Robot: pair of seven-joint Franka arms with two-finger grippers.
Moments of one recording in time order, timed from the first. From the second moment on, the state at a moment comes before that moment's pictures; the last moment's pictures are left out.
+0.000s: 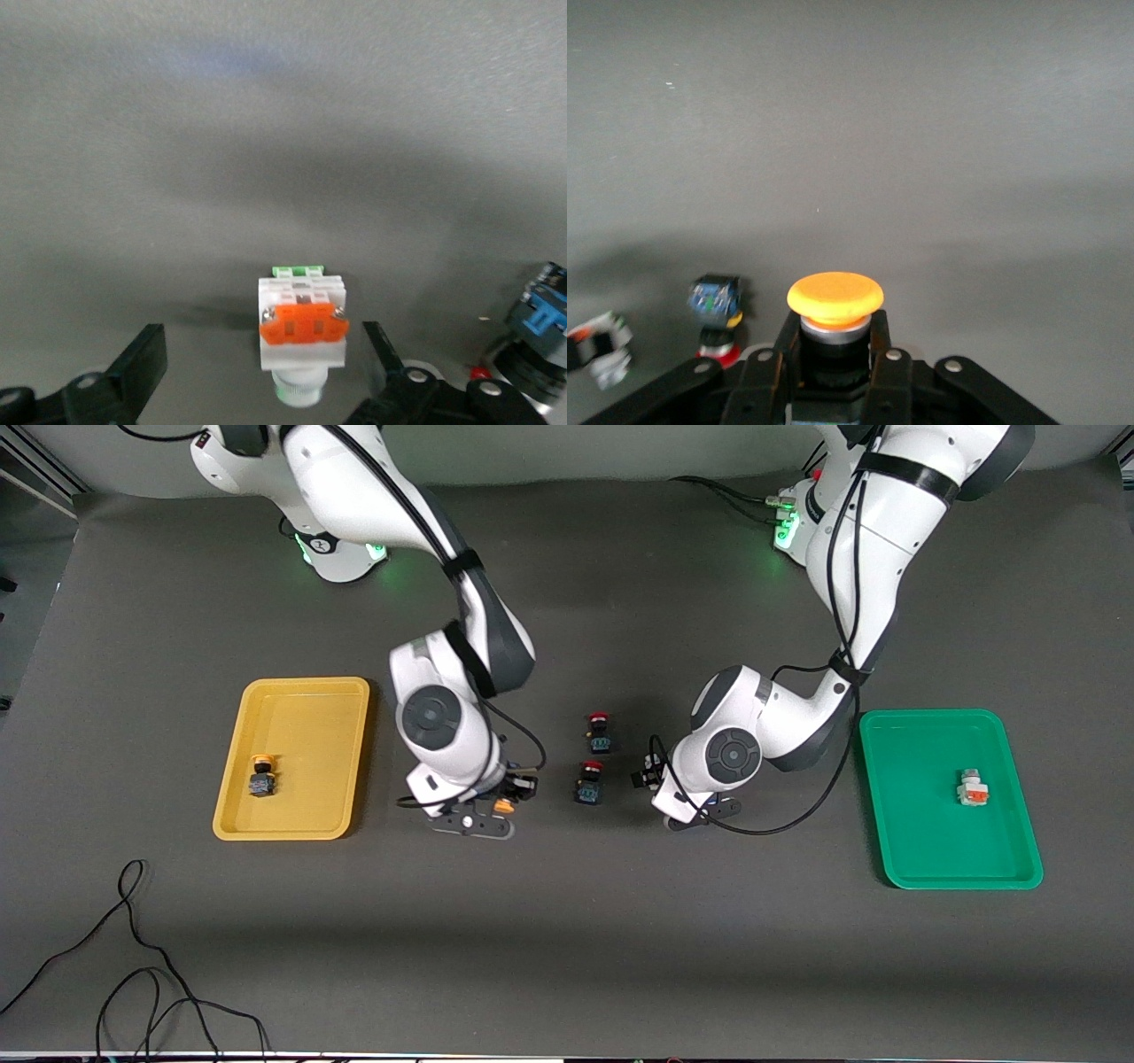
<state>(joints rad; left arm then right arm) -0.23 0.72 -0.34 -1.72 -0.01 2.27 -0.78 0.93 0.66 -0.51 -1.44 0.43 2.01 0.47</state>
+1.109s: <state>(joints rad) -0.23 0.71 -0.33 -1.72 -0.01 2.29 -0.80 0.90 0.47 -0.92 -2.08 0.44 2.15 -0.52</state>
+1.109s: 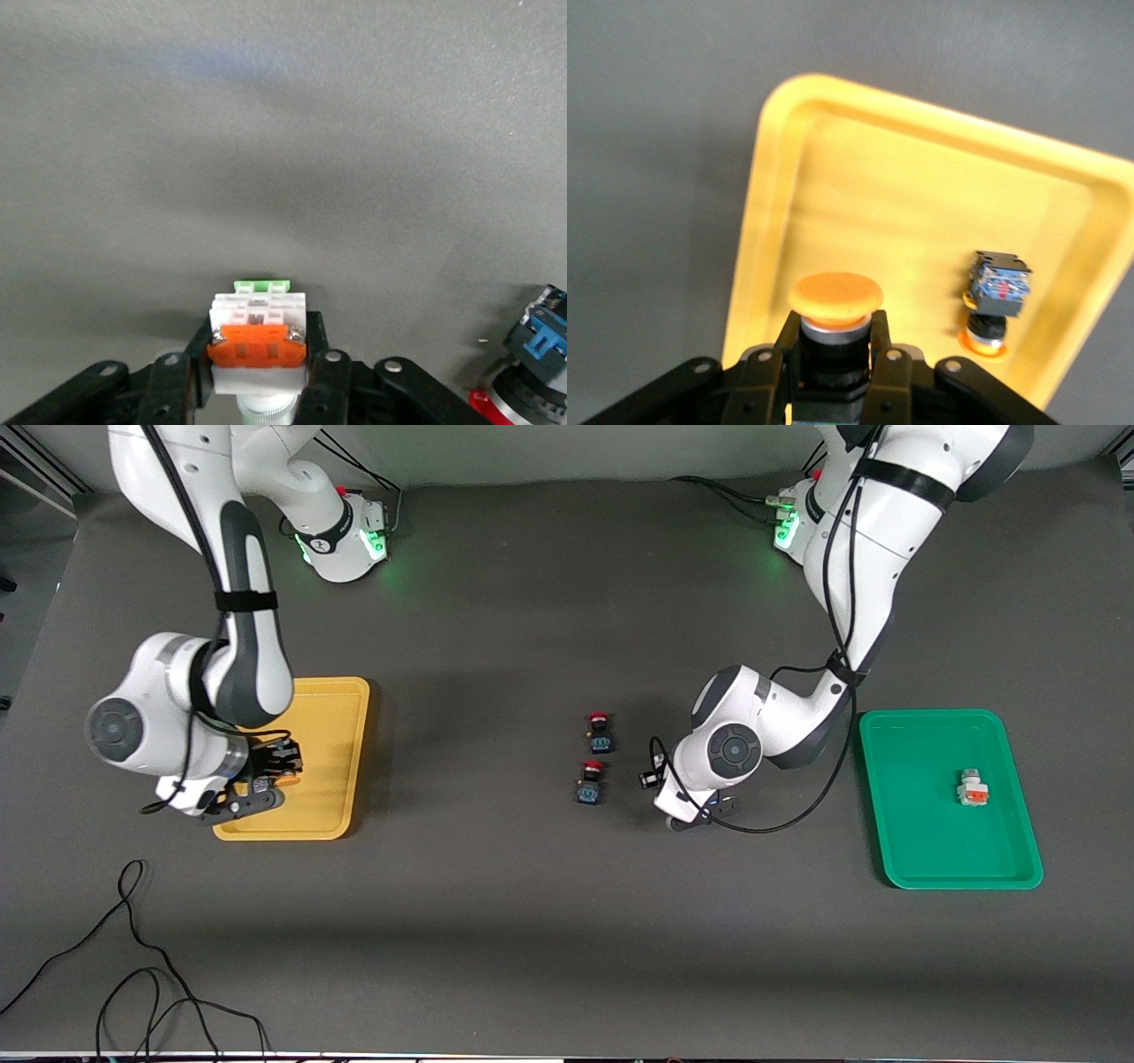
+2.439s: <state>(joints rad) 0.29 0.46 -0.31 -1.43 0.16 1.42 -0.06 0.95 0.57 -1.11 -1.72 0.55 1.64 -0.52</state>
